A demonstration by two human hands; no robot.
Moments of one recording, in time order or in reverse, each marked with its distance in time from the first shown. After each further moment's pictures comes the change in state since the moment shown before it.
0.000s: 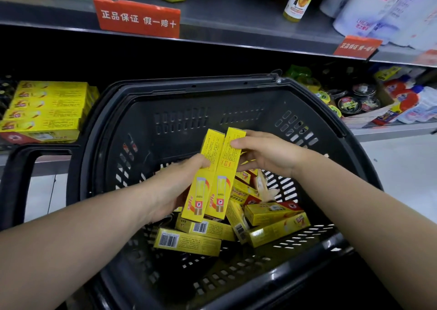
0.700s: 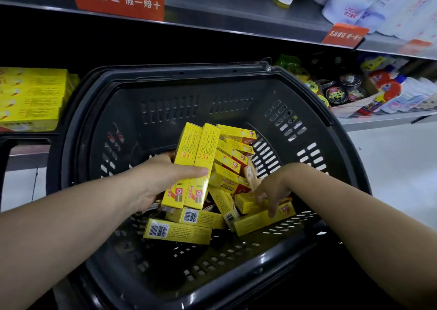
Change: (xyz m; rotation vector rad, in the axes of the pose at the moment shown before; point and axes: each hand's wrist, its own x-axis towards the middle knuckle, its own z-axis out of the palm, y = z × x) left_hand -0.003 -0.003 -0.006 0.127 -0.025 0.035; right_hand 0.002 0.078 -0.031 -1.434 -0.524 0.668
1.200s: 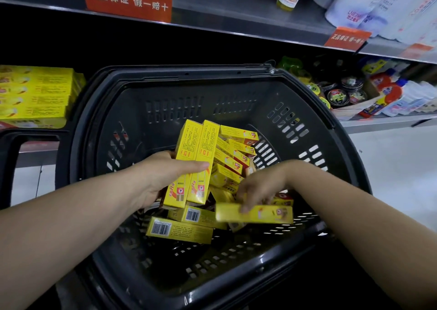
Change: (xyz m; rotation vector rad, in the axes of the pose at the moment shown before) left_hand -0.001 -0.001 -0.004 -0.078 0.038 -0.002; right_hand -0.018 -0.024 -0.011 0.507 0.063 -0.278
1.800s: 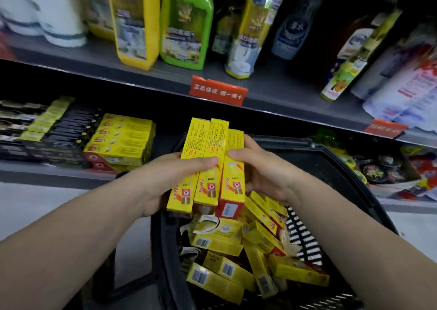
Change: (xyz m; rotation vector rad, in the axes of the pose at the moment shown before) left_hand -0.074 0.042 -0.090 -0.162 0.070 0.254; right_hand -0.063 -0.167 -0.048 0.841 0.429 -0.681
